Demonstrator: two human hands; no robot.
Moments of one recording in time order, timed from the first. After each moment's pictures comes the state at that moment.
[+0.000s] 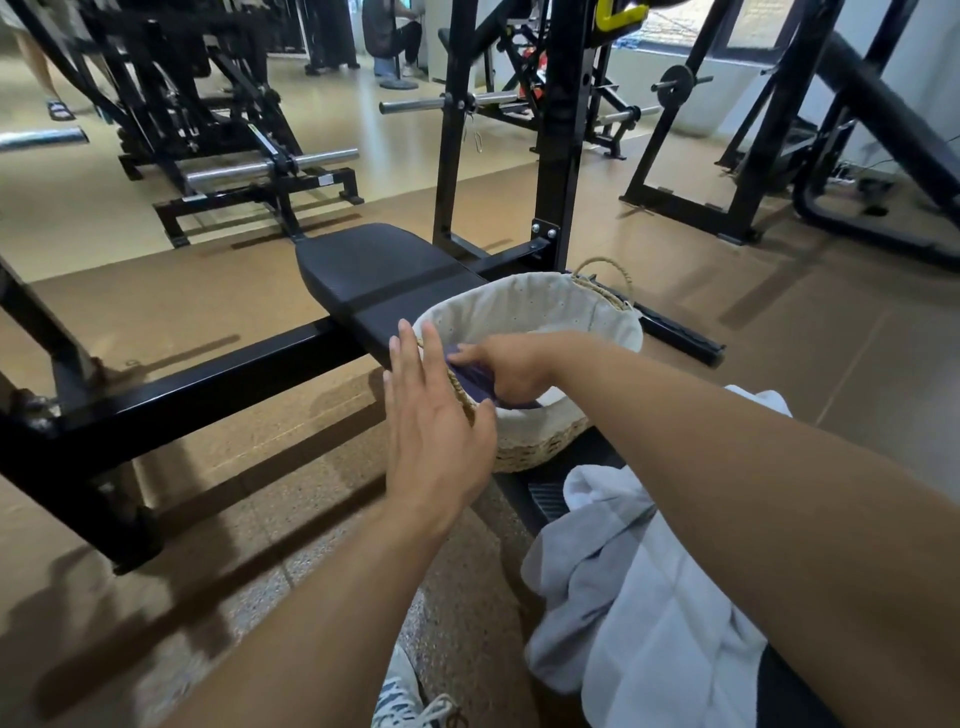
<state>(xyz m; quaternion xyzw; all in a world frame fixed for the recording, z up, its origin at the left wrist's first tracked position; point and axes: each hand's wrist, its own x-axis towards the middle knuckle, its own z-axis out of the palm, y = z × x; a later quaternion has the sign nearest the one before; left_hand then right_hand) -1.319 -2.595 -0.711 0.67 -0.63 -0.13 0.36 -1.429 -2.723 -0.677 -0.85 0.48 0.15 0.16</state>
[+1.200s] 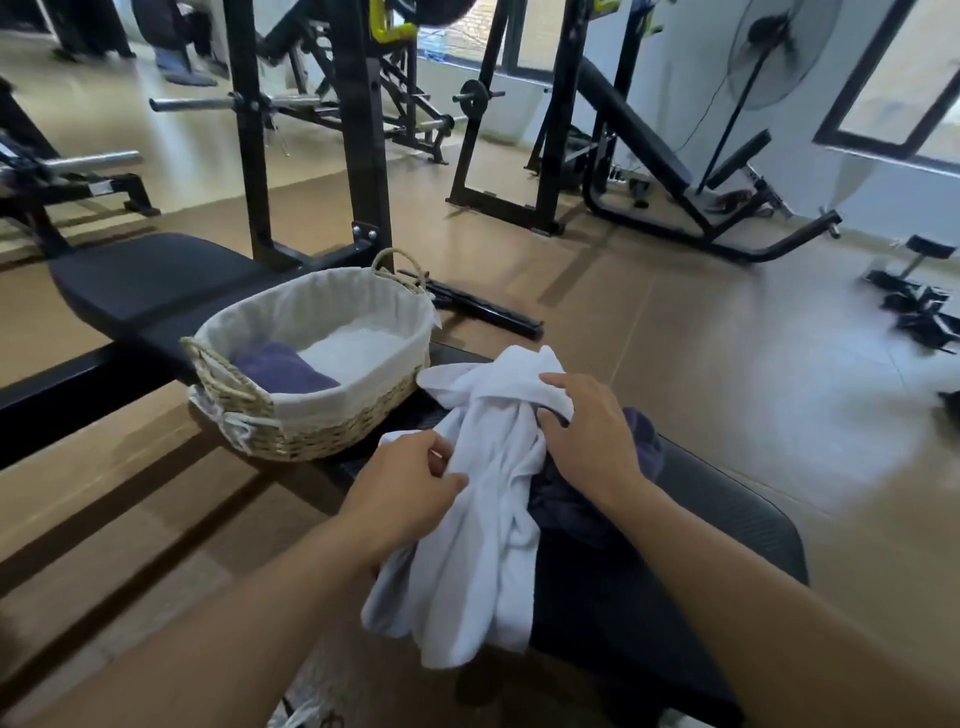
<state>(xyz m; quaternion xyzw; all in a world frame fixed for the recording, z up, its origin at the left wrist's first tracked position) -1.425 -2.539 -0.719 0.55 -0.74 -0.33 0.19 -1.646 -2.516 -0.724 -0.57 0.75 -0.34 0.04</state>
